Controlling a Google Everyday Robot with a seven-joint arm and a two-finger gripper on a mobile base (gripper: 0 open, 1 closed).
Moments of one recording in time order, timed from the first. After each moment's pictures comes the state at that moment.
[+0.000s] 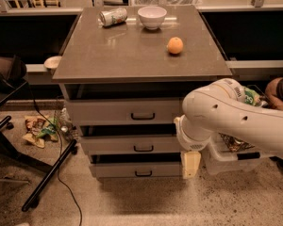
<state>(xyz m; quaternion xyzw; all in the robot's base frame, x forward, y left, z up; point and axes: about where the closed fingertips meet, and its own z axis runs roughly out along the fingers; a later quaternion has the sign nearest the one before) 0.484 -0.133 0.667 -0.72 0.68 -0.04 0.10</state>
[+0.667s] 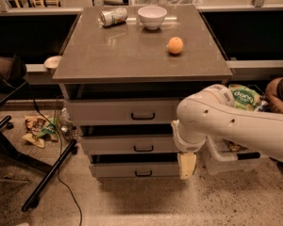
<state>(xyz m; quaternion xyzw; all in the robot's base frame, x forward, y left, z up) 0.494 -0.135 0.638 -0.72 0.68 -0.04 0.10</state>
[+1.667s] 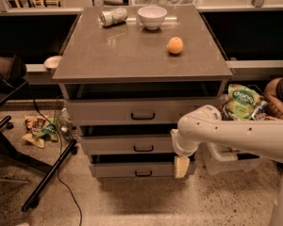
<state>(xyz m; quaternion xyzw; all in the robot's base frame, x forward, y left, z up) 0.555 -0.144 0.512 -0.71 0.69 -0.02 0.12</state>
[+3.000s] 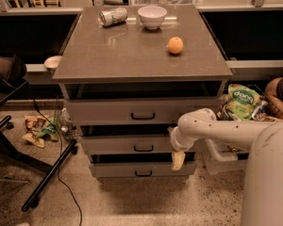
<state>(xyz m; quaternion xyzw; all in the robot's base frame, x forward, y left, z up) 0.614 -0.143 0.451 -0.71 0.69 0.00 0.15</state>
